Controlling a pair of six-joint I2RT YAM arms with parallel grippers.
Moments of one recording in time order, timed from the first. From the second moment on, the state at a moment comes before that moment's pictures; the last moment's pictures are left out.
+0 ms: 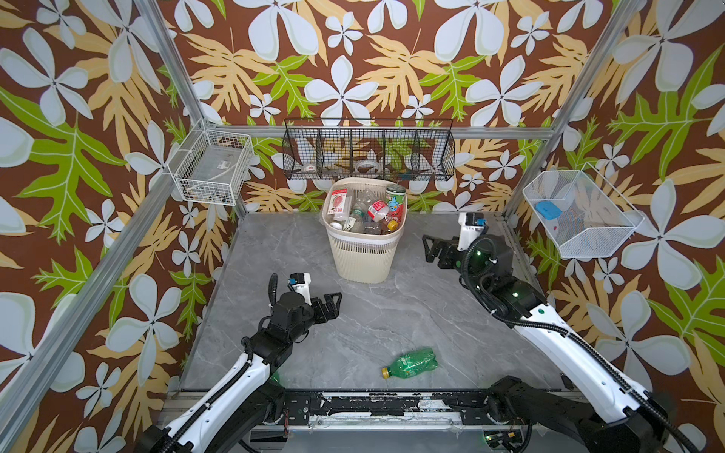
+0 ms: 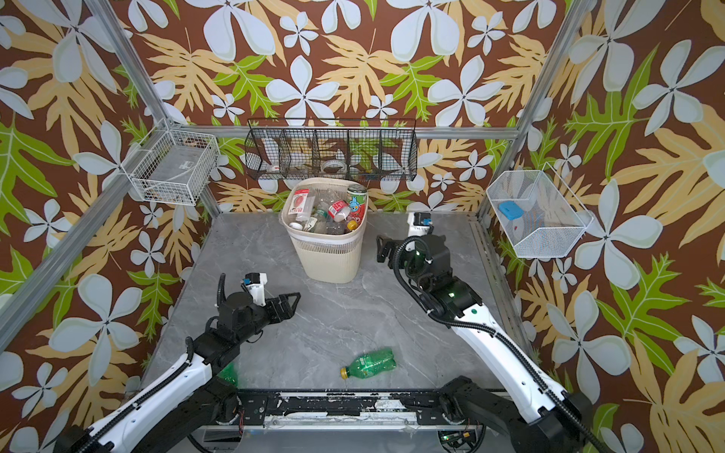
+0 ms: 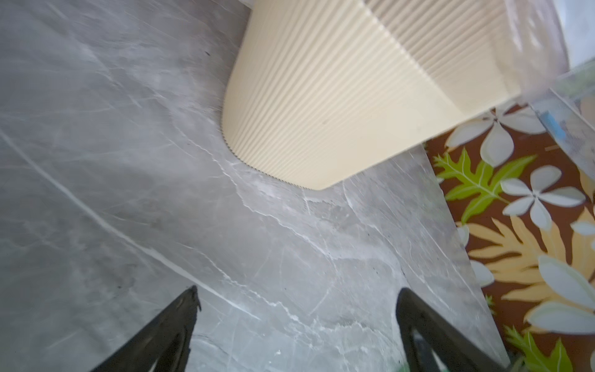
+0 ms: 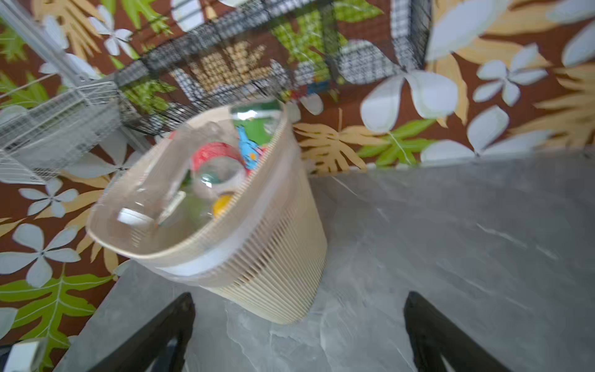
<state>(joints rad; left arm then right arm) -0.47 0.80 0.39 -0.04 0.07 -0.67 0.41 1.04 0.94 -0.20 0.09 0.44</state>
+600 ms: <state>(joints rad) -1.30 1.02 0.53 -0.08 -0.27 -0.66 0.26 0.96 0.78 -0.20 -0.04 0.56</state>
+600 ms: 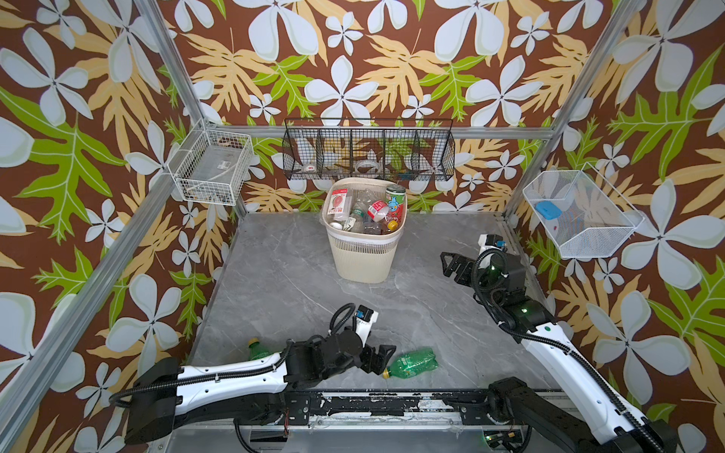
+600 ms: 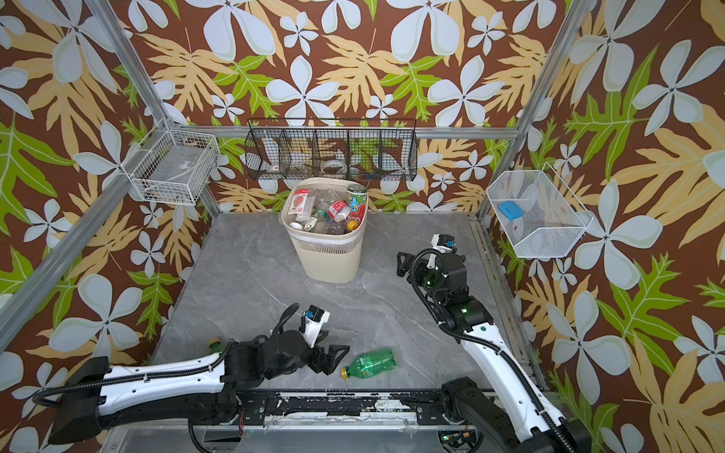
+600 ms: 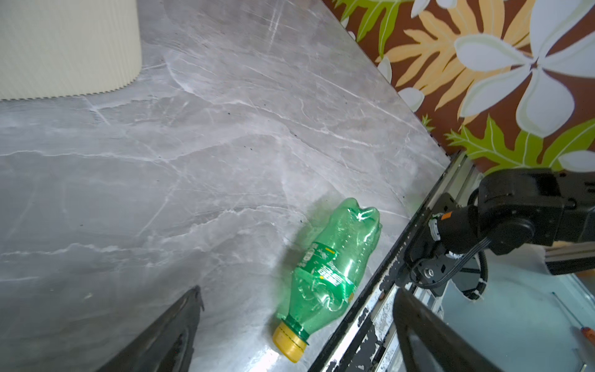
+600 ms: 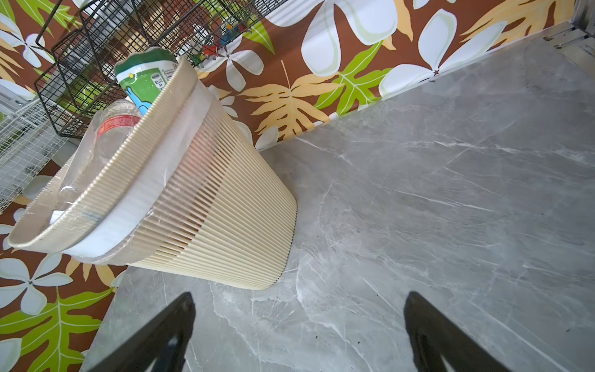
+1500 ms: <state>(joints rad) -1.50 1.63 0.89 -0.17 -0.44 -0.61 0.26 0.90 0.73 -0.20 -0.04 0.56</state>
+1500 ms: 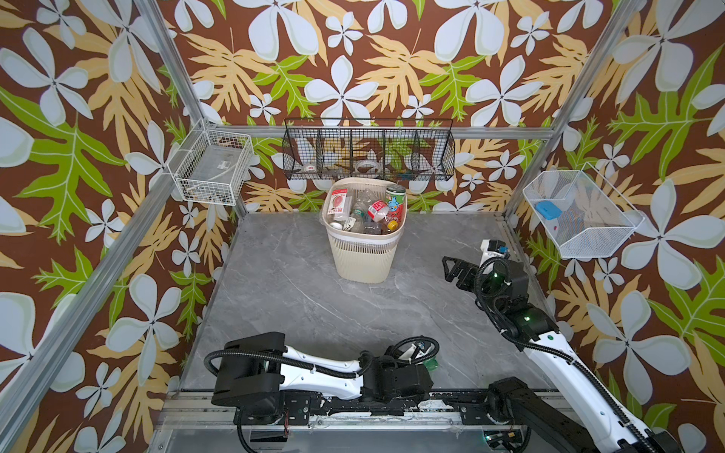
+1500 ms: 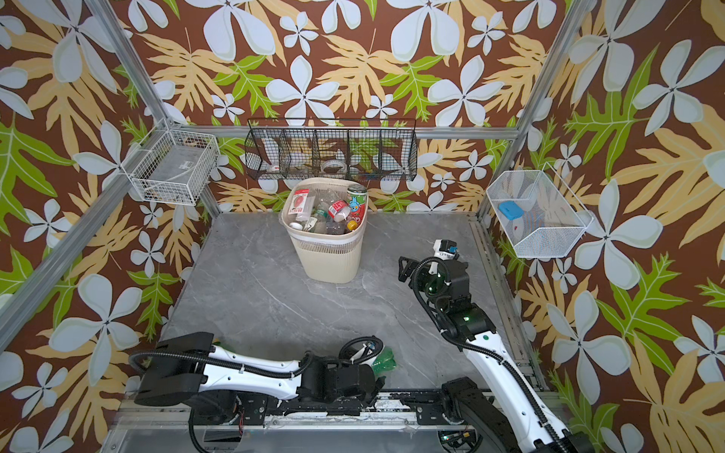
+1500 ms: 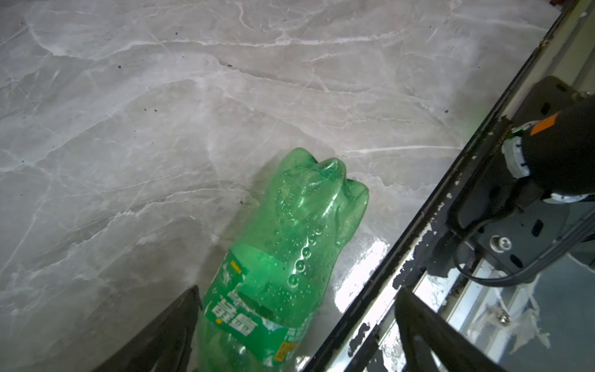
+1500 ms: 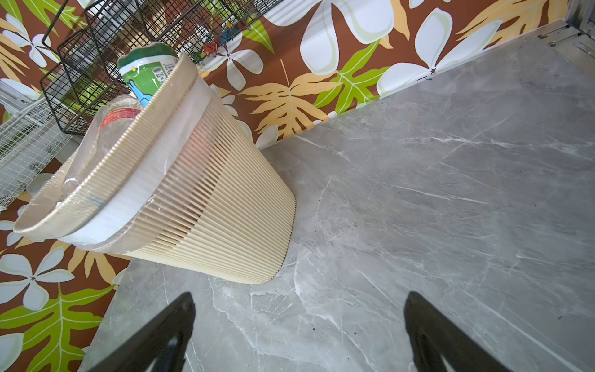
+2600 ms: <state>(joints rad) -1.27 1.63 0.83 -0.13 -0.34 -0.62 0.26 0.91 0.72 -0.20 -0.04 0.56</state>
